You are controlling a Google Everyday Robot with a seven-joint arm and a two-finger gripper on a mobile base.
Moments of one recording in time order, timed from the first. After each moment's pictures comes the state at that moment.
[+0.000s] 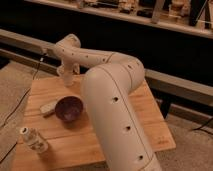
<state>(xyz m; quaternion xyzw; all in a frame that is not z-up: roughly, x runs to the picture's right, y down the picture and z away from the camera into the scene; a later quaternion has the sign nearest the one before) -0.207 -0.101 0.900 -0.18 0.05 0.62 0.76</state>
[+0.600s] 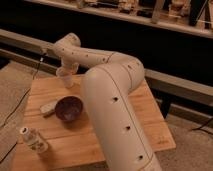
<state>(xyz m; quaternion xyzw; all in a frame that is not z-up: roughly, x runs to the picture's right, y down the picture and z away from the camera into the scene) -0.206 -0.105 0.893 -0.19 0.05 0.62 0.76</state>
